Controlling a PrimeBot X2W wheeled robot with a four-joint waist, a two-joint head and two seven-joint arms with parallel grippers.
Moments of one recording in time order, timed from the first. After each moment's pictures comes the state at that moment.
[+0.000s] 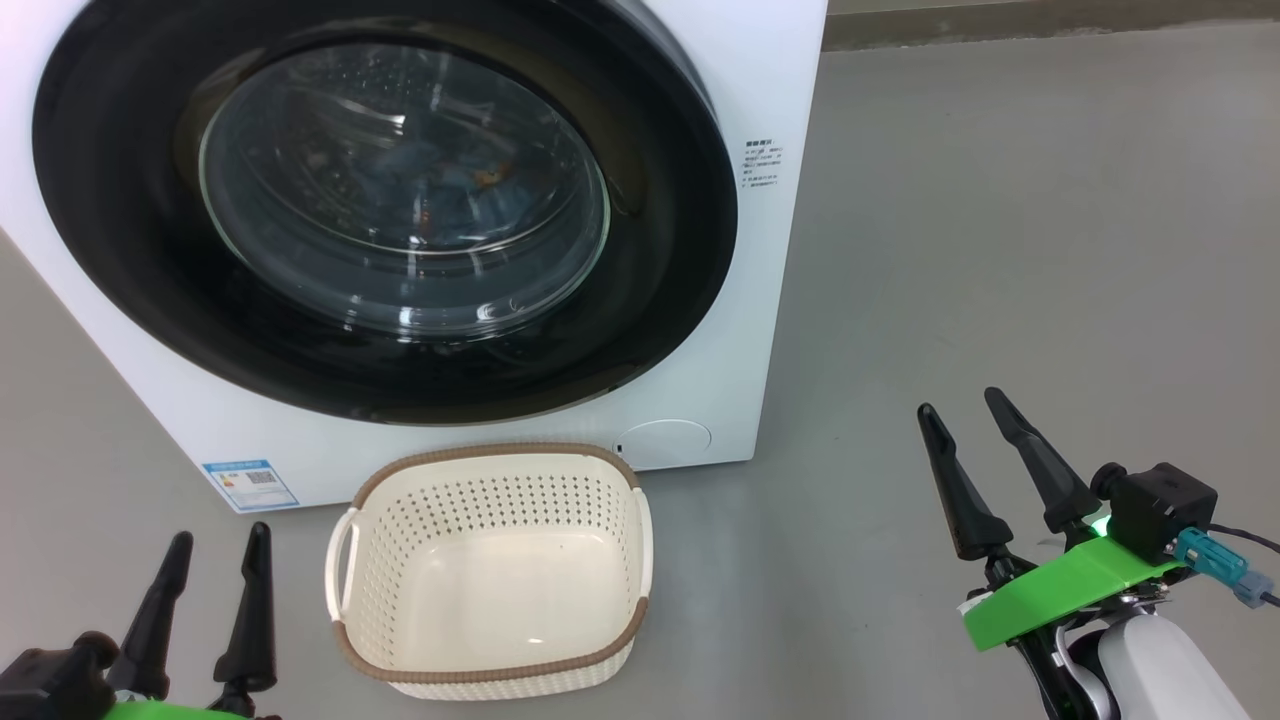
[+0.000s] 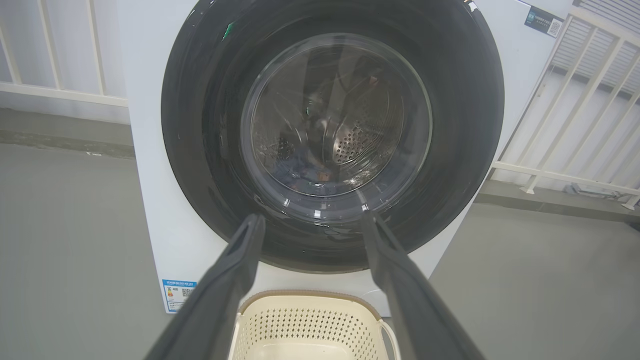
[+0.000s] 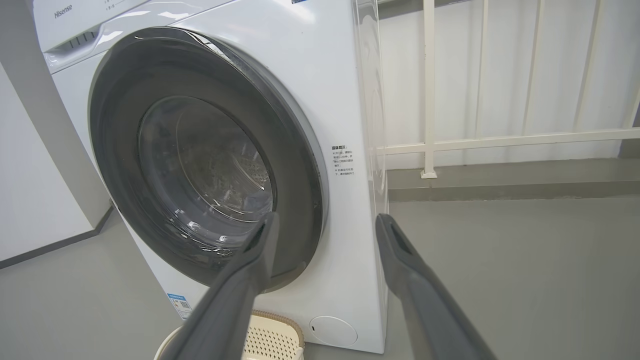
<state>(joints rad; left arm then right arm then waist) 0.02 0.25 -0.07 0.07 -0.54 -0.12 -0.26 -0.22 -0.21 0.16 0.23 0.42 0.14 -0.26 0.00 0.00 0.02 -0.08</state>
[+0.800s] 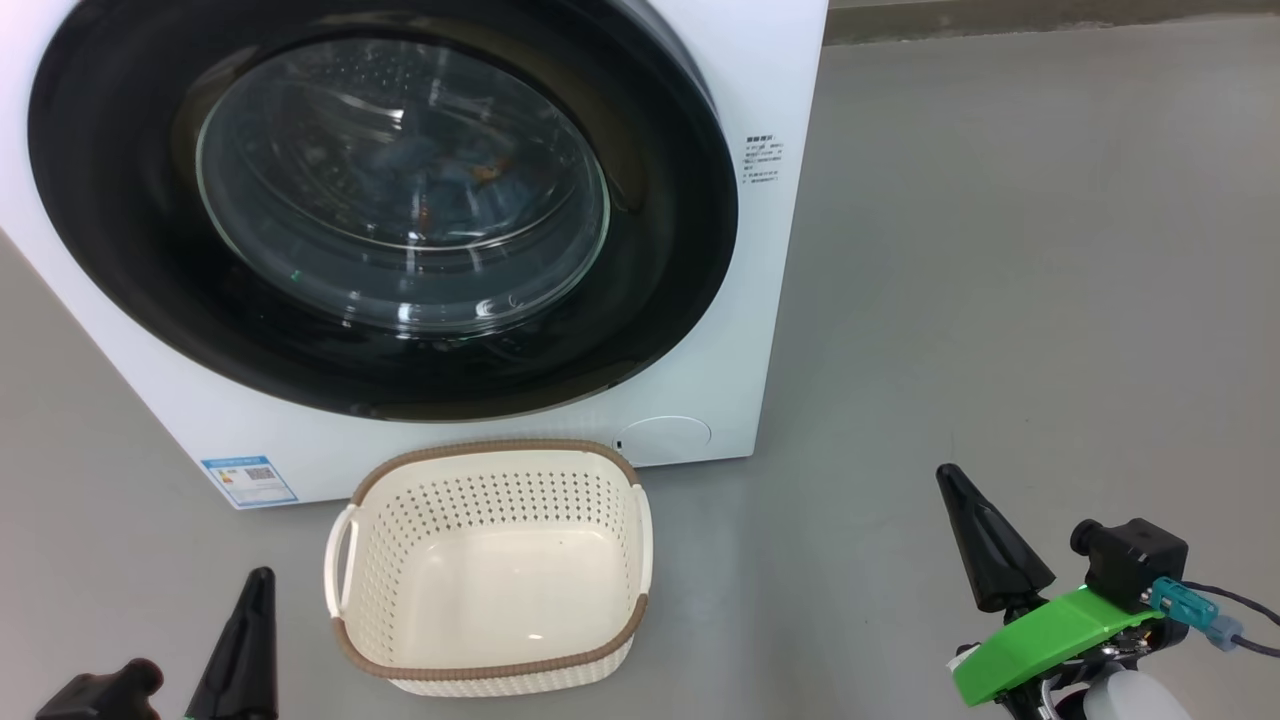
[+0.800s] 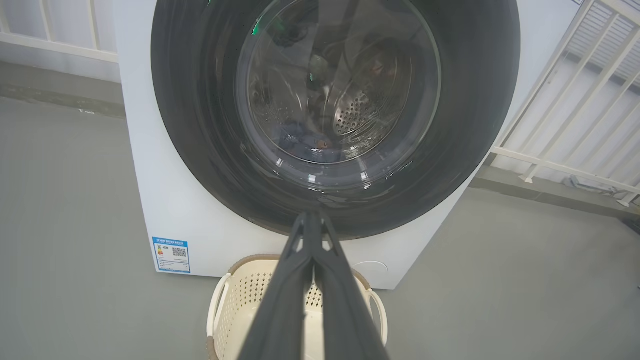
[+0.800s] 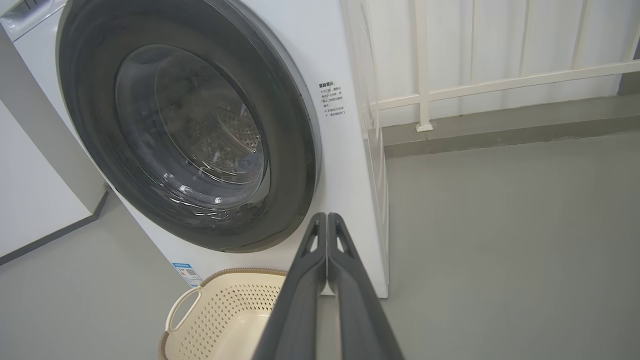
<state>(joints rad) 0.04 0.20 -0.09 0.13 -0.55 -0.12 -0.25 -0.16 -0.18 0.16 0.30 0.43 0.14 -0.25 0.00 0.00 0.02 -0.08</state>
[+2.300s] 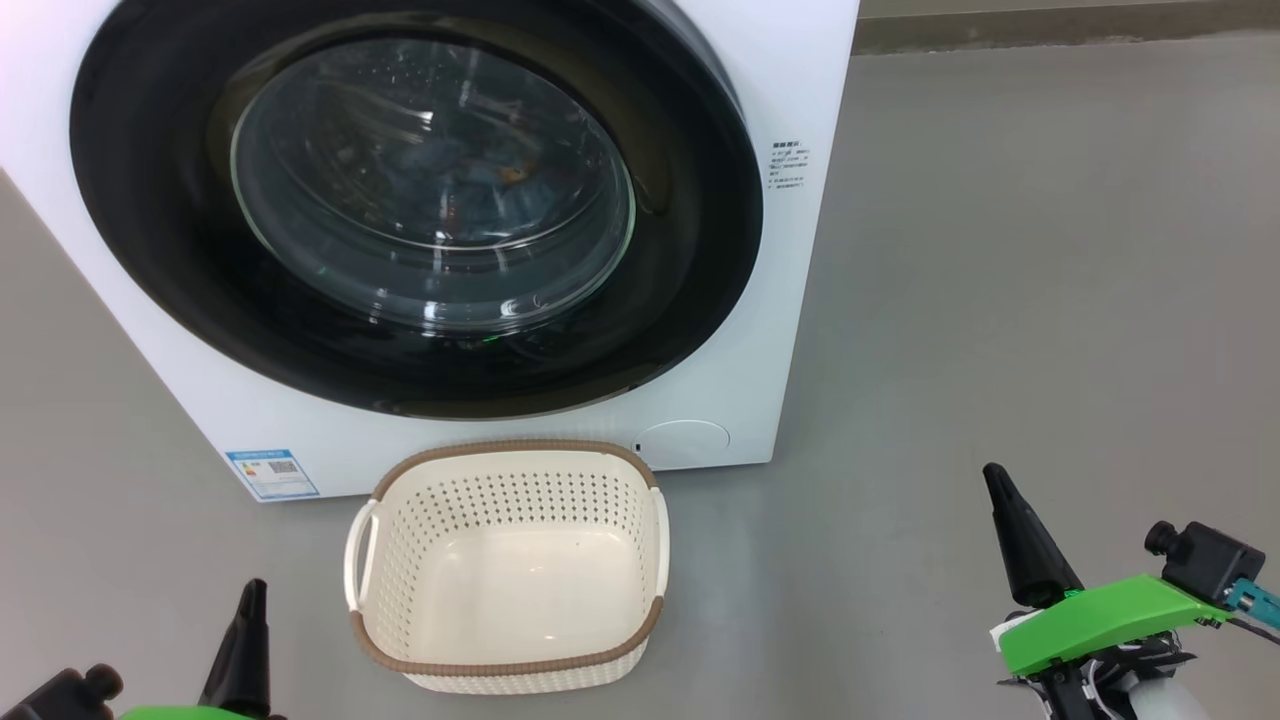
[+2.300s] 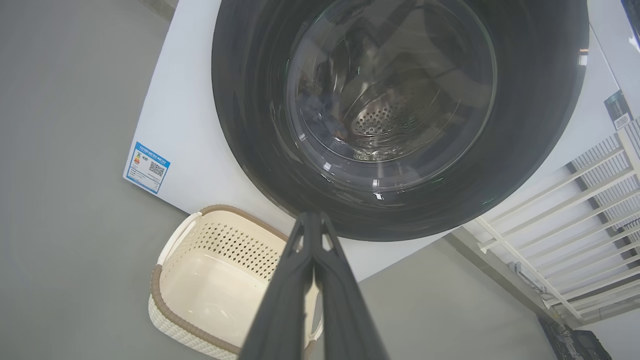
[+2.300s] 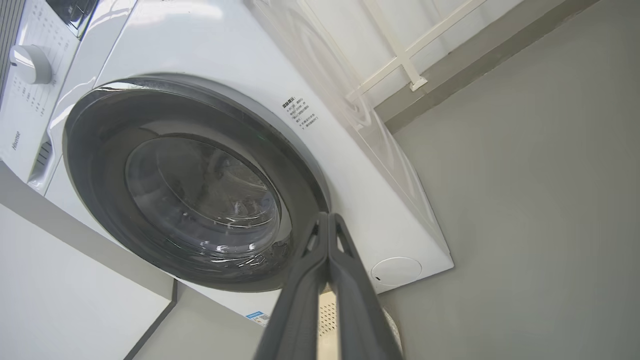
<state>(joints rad) 0.02 0.14 -0.03 0.17 -0.92 -0.12 -0.12 -0.14 -0.14 0.07 0.29 0.85 0.14 -0.13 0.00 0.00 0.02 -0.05</state>
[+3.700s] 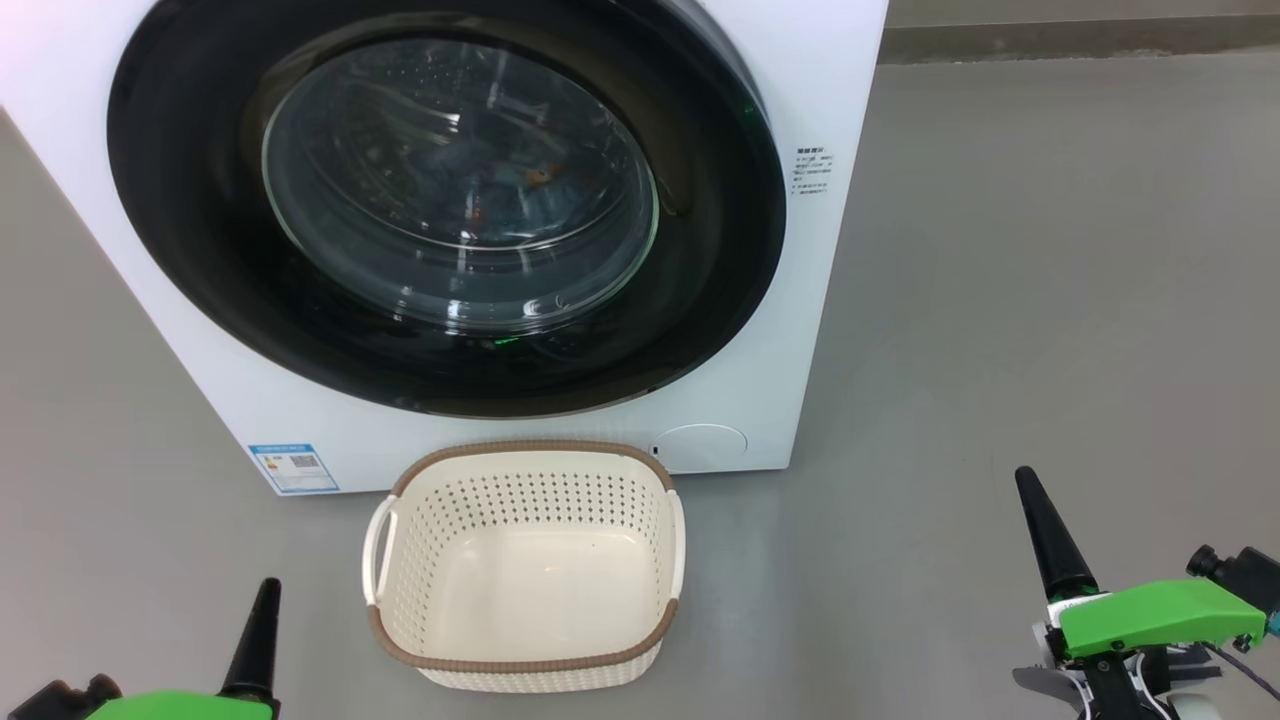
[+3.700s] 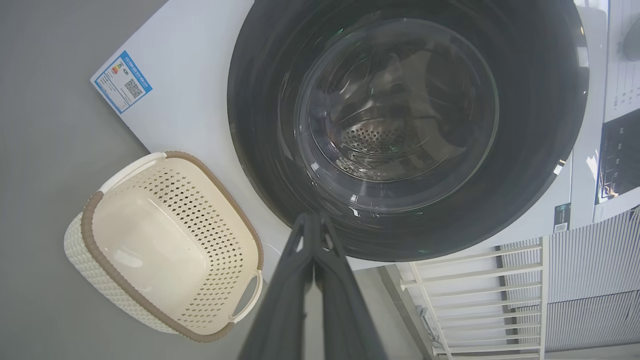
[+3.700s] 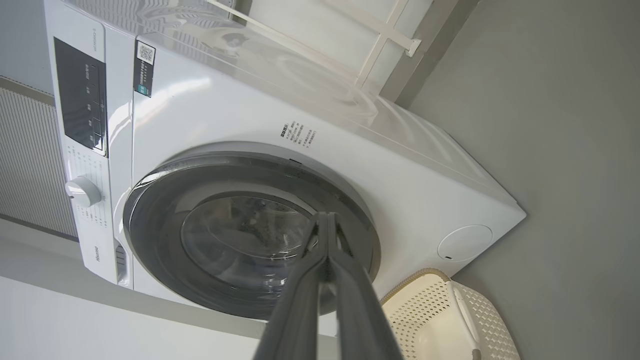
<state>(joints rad) -0.03 0.09 0.03 0.23 -1.29 -0.12 0.00 -0.14 -0.10 -0.02 0.29 1.26 0.13 -0.02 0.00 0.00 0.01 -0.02</state>
